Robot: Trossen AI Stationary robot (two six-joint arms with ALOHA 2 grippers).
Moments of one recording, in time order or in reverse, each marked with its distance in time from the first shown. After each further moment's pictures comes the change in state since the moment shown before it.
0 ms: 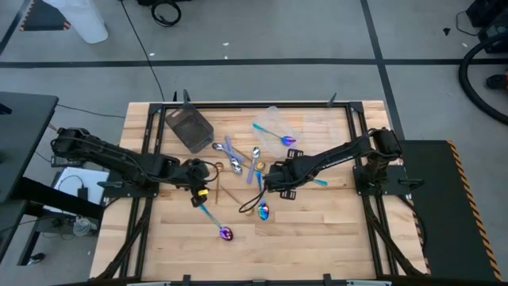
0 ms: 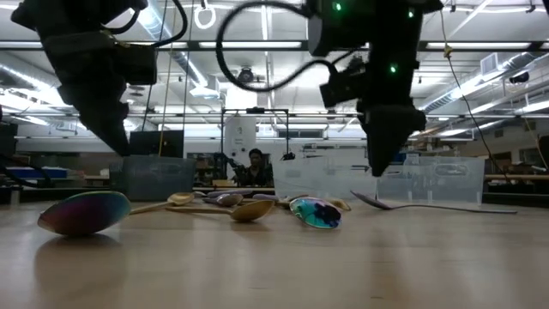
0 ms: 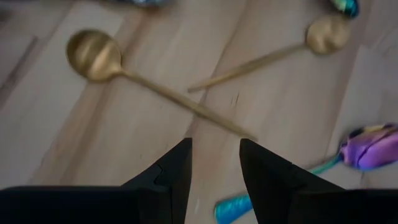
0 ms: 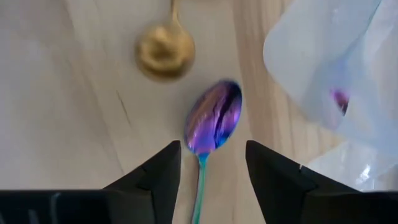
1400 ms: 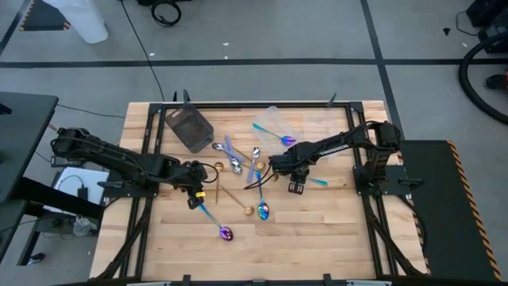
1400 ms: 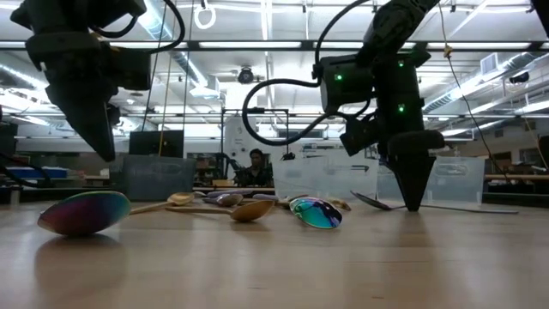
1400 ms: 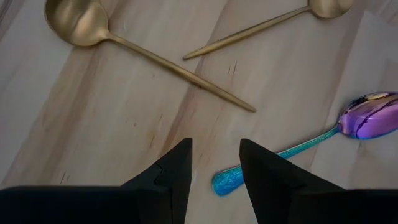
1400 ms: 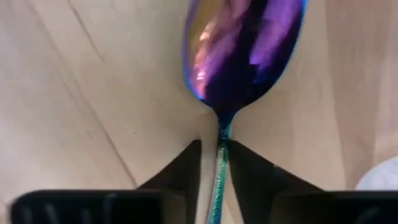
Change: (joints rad) left arm 0.002 0.000 0.000 -0.045 0.071 0.003; right arm -0.195 -0.005 -0.191 0.121 -0.399 -0.105
